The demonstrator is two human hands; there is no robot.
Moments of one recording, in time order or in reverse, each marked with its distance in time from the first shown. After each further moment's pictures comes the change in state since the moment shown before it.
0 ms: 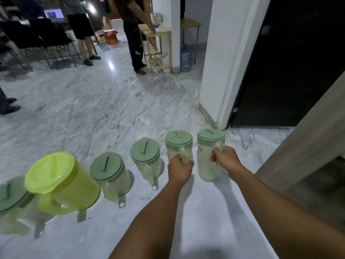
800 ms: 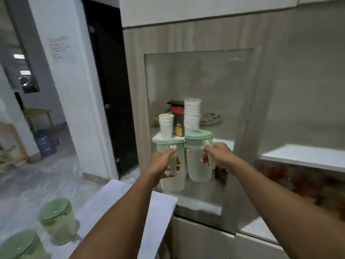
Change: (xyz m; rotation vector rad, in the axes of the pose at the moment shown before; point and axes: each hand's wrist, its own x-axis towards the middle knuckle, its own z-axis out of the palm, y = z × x) left_hand -0.375 0.126 -0.038 -0.034 -1.018 0.416; right_hand -0.502 0.012 -0.217 0.155 0.725 -0.087
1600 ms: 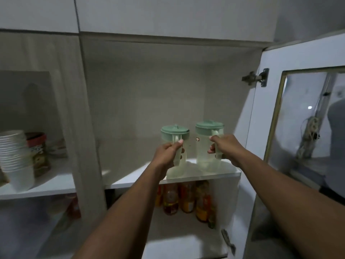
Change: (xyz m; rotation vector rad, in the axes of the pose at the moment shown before) left_hand 0.010 0.096 0.553 -0.034 -0.485 0.198; right_hand -0.068 0.109 -0.536 0.054 0.576 0.046
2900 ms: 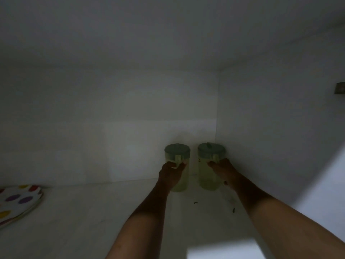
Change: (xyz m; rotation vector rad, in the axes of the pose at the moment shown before) left_hand 0.422 -0.052 0.030 0.396 0.180 -0.052; right_hand 0.408 0.073 0.058 -0.216 0.084 0.189
